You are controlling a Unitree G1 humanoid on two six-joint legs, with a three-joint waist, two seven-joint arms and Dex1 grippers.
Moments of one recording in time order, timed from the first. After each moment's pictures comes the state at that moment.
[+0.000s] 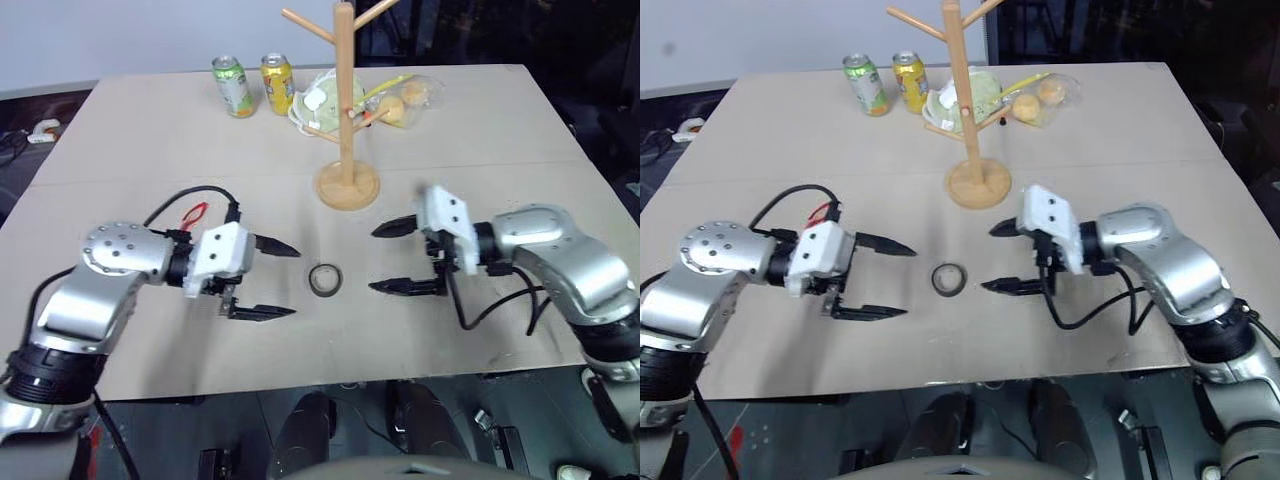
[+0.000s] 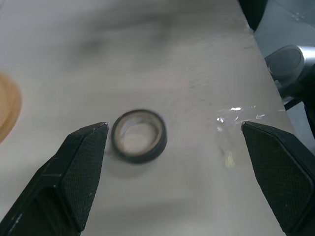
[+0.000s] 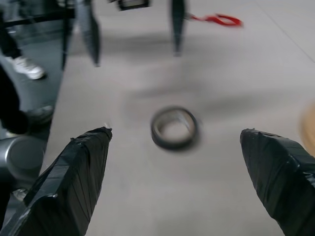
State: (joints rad) left arm -0.33 0.94 -0.05 -0.20 -0.38 0.16 -1.40; right arm -0.58 -0.71 0.19 -0.42 0.47 0.75 1.06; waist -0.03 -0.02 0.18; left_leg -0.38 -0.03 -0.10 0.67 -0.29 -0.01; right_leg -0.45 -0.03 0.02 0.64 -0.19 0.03
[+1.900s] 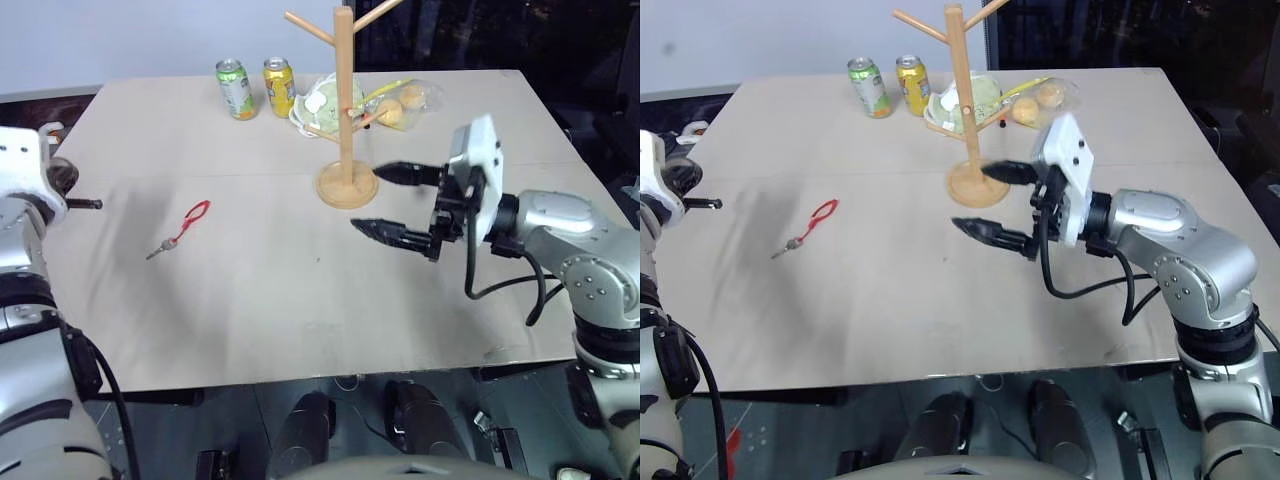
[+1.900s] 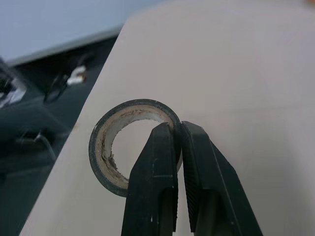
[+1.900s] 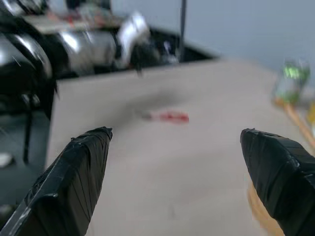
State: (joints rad) left arm -0.84 0.97 0.29 1.10 -0.06 0.09 -0.43; right arm -0.72 -0.48 -0.02 -0.53 0.84 0.91 0.65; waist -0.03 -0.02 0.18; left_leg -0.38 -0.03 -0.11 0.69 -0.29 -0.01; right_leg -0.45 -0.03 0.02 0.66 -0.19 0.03
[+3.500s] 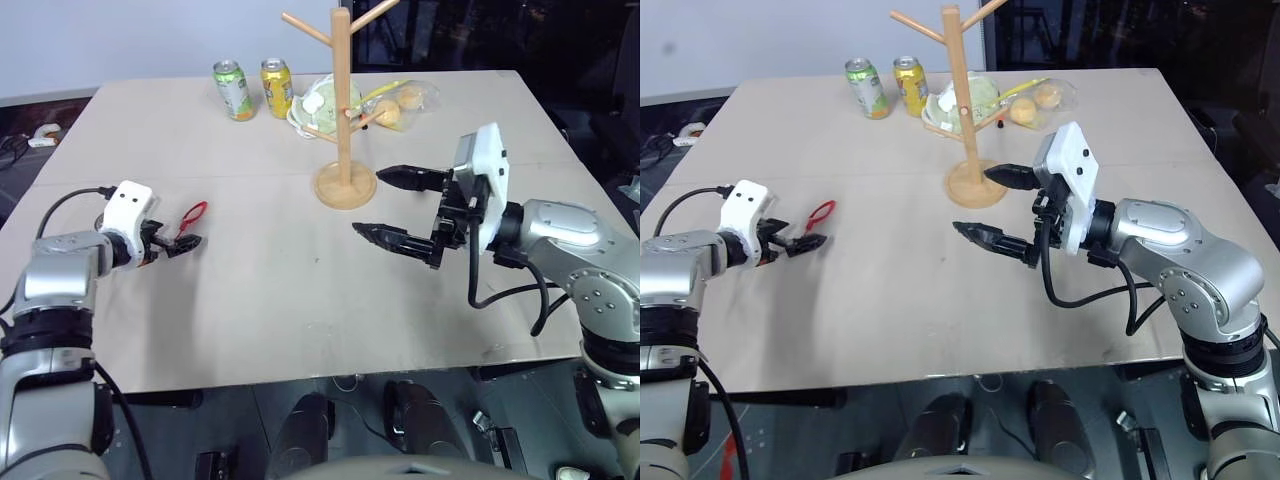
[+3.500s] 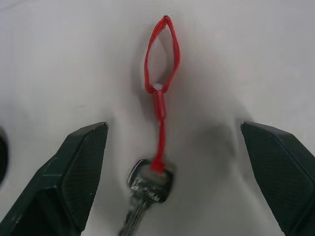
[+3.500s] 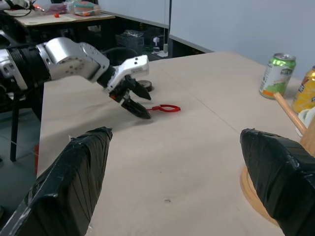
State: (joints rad) left arm -0.57 0.87 0.15 0.55 -0.14 0.56 -0.77; right arm -0.62 -0.57 0.03 -0.58 0.80 0.87 0.61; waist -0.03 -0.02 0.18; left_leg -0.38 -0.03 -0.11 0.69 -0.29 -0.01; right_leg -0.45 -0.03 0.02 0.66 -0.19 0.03
